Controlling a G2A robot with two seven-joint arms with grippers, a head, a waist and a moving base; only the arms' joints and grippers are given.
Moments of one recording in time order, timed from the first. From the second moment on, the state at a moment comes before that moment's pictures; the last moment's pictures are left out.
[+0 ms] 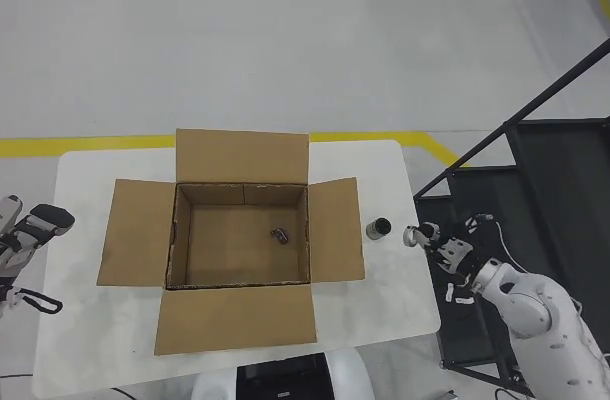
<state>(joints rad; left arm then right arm) 1.71 -1.06 -2.05 -1.82 -0.55 -0.34 -0.85 -1.87 -1.03 1.84 -1.81 -0.75 -0.67 0.35</state>
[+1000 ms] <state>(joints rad) 1.71 -1.06 -2.05 -1.82 -0.55 -0.34 -0.85 -1.26 -1.12 0.95 -1.94 -1.20 -0.25 0.66</state>
